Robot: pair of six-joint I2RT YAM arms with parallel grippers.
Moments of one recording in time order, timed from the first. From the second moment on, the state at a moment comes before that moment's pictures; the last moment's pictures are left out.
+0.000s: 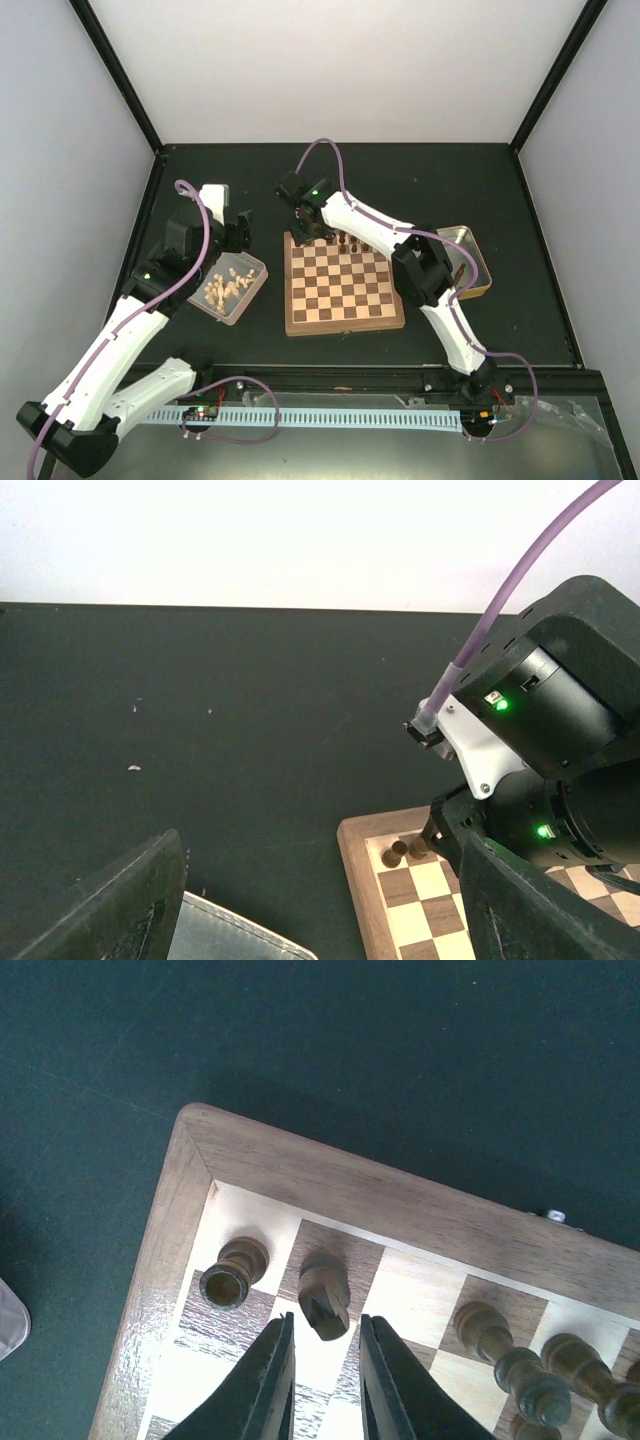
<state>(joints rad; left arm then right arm) -0.46 0.84 0.96 -0.56 -0.24 -0.29 0.83 2.30 2.08 -1.03 0.12 0.41</state>
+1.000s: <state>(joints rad) -0.45 0.86 0.96 -0.56 -0.17 -0.29 0.20 1.33 0.88 -0.76 0.25 0.53</state>
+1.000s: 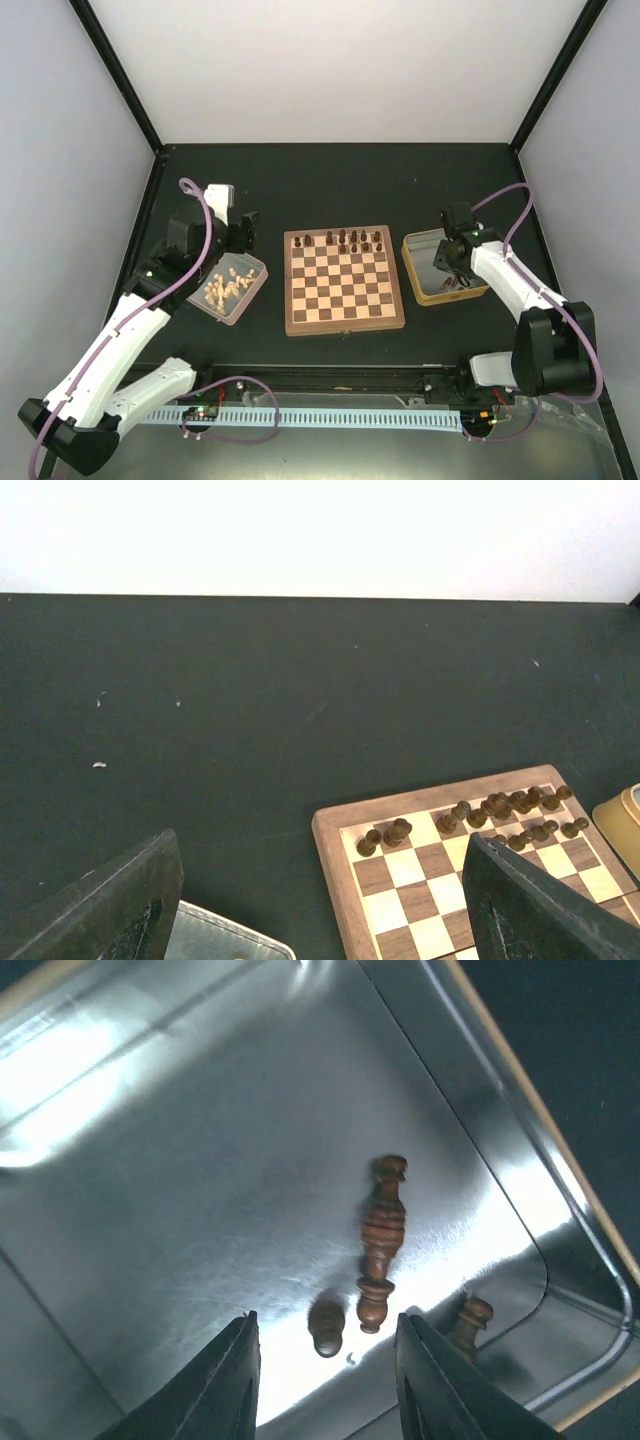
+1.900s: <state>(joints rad) -0.45 0.86 0.96 -0.55 -0.17 -0.29 0.18 1.50 0.79 -0.61 0.21 0.49</state>
